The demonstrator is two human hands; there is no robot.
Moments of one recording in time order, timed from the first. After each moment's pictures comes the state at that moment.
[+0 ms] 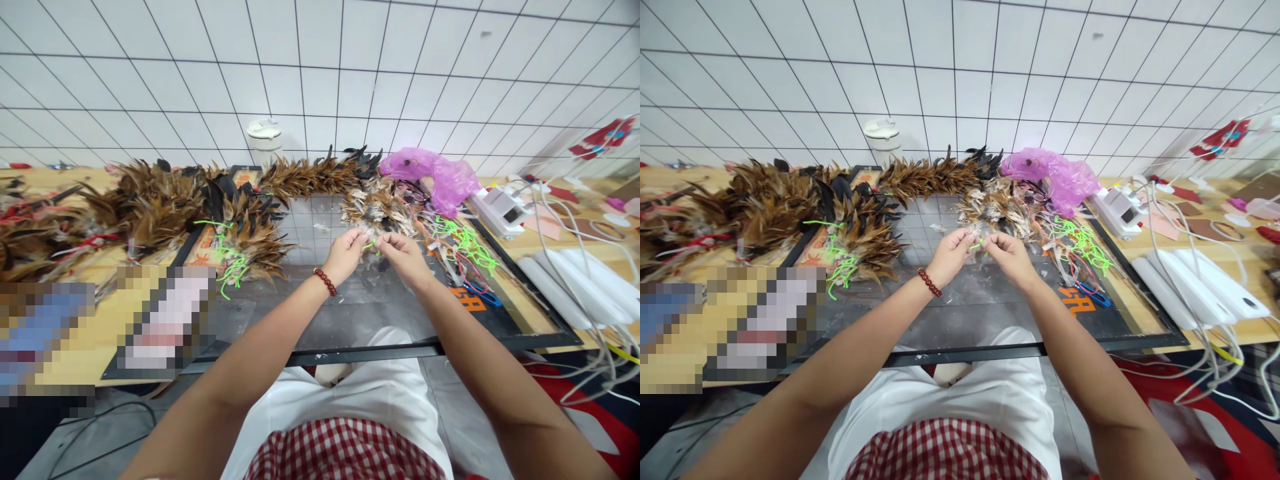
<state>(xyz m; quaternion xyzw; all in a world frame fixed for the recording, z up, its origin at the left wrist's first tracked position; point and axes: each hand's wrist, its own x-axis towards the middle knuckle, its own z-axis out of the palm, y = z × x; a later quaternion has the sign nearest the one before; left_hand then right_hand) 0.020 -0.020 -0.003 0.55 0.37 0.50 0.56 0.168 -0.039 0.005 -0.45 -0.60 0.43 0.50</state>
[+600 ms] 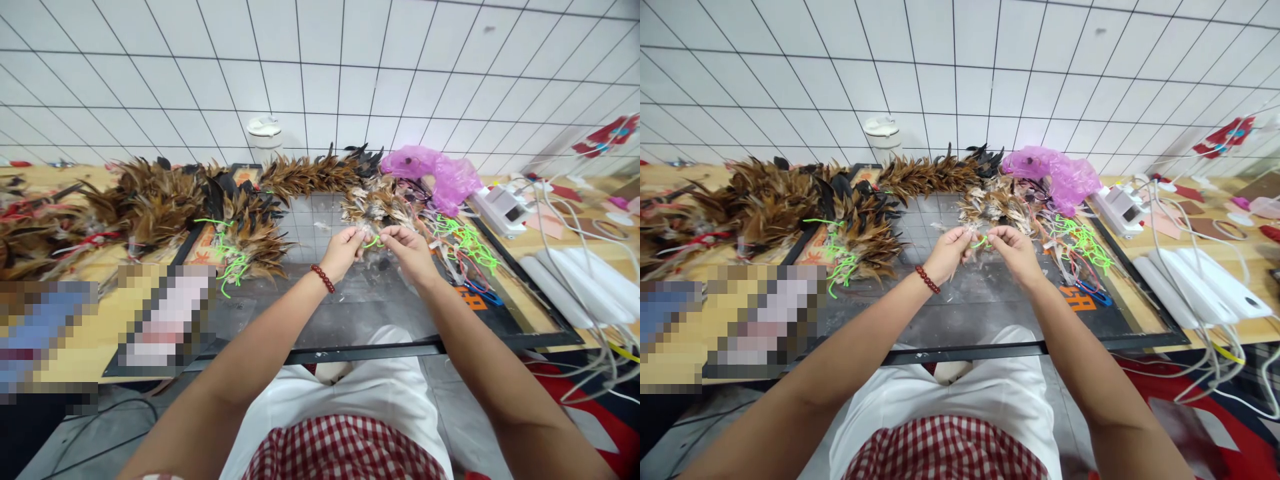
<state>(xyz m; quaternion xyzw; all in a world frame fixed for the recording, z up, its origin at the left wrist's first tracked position) 0.017 -0.023 0.008 0.47 0.37 0.49 0.64 0.171 -0.035 0.004 -0.44 -0.55 0.43 0.57</state>
